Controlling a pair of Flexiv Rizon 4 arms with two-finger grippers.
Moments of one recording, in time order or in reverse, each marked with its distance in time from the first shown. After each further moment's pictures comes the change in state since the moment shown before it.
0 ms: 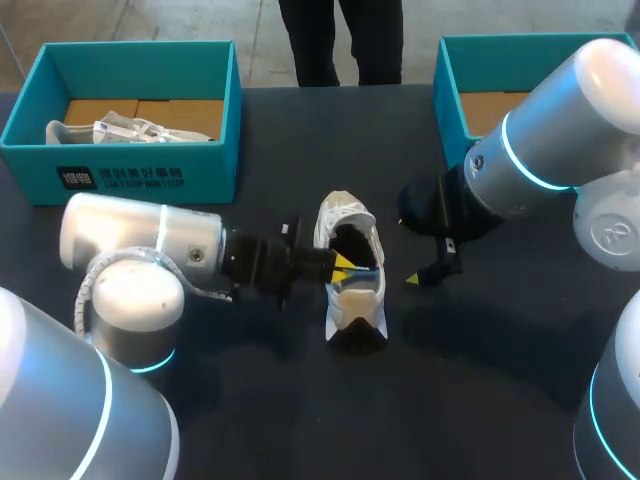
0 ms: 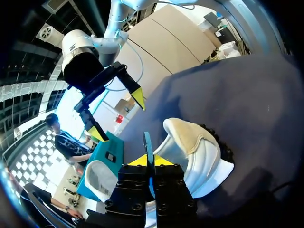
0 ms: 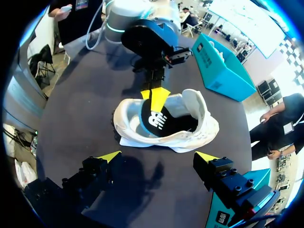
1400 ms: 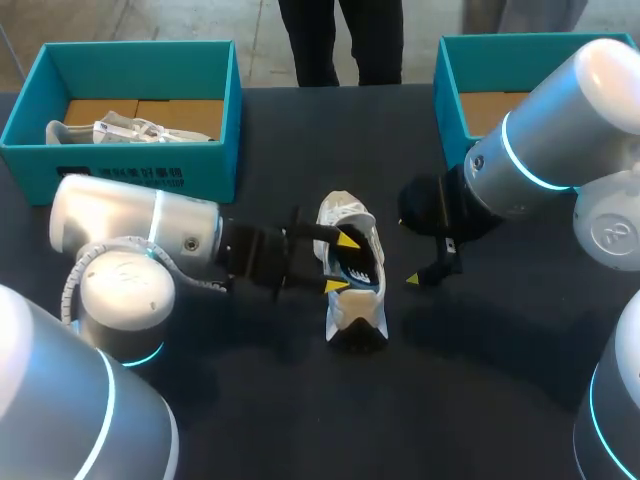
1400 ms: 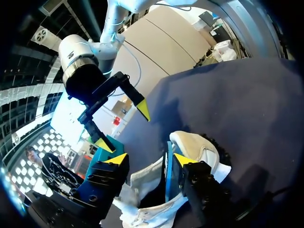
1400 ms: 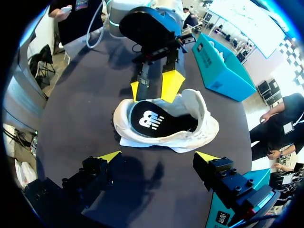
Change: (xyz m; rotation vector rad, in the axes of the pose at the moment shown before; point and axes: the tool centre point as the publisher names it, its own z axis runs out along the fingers) left arm -0.012 -0.022 -0.013 0.000 0.032 0.031; right arm 0.000 0.000 0.000 0.000 0.000 0.000
